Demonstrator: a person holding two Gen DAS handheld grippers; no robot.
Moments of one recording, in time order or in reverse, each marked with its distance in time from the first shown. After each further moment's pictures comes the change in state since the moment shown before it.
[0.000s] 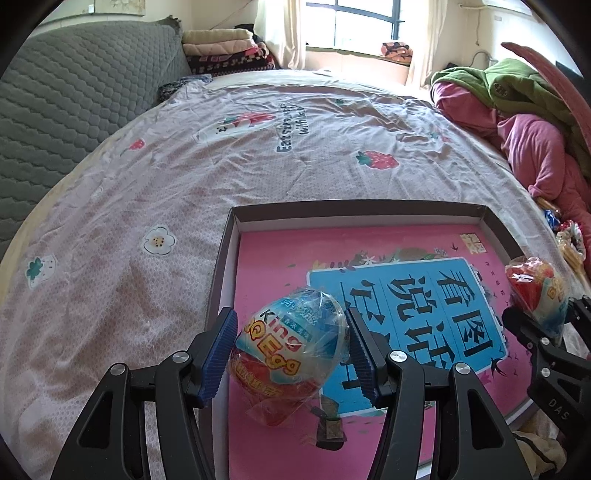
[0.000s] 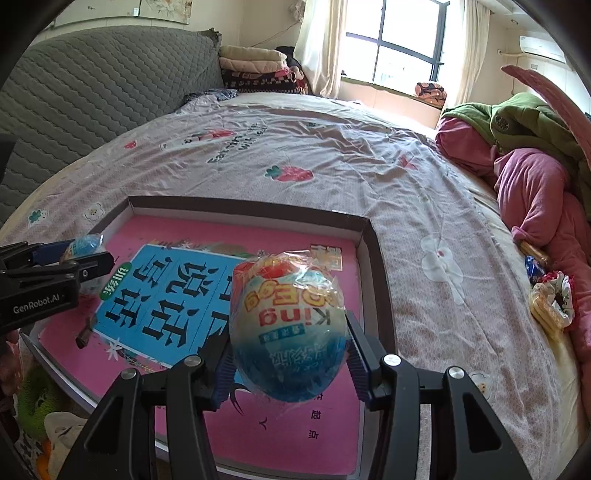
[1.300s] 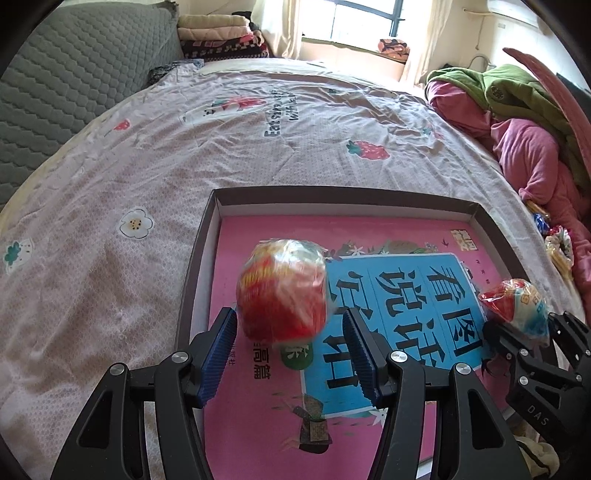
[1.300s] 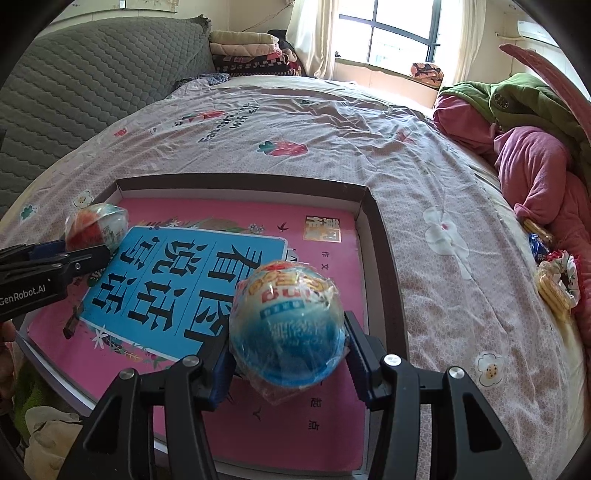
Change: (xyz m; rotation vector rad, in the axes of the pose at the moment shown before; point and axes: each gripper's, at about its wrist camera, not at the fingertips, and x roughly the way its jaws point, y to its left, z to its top) left arm 0.013 0.000 -0.003 -0.040 0.046 -0.074; right arm 0.014 -0.004 -0.010 0.033 0.069 -0.007
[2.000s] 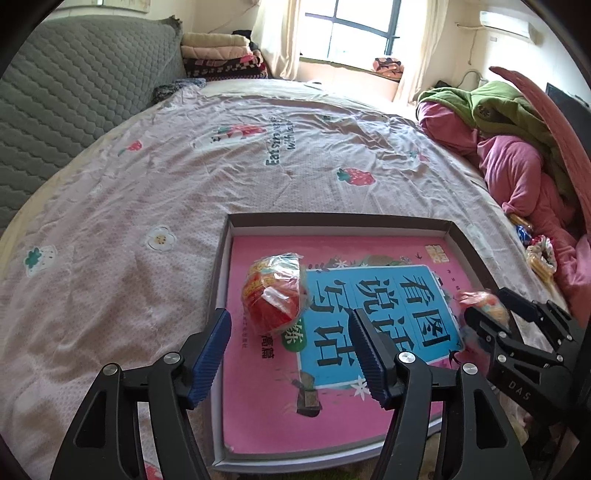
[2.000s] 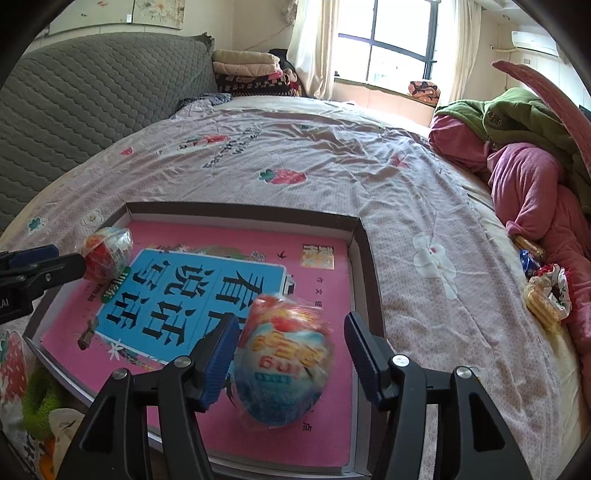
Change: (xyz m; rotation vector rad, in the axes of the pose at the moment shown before) left arm -0.056 0.004 -0.008 0.000 -0.085 -0.015; right arm -0.025 0.000 0.007 -0.004 -0.090 0.000
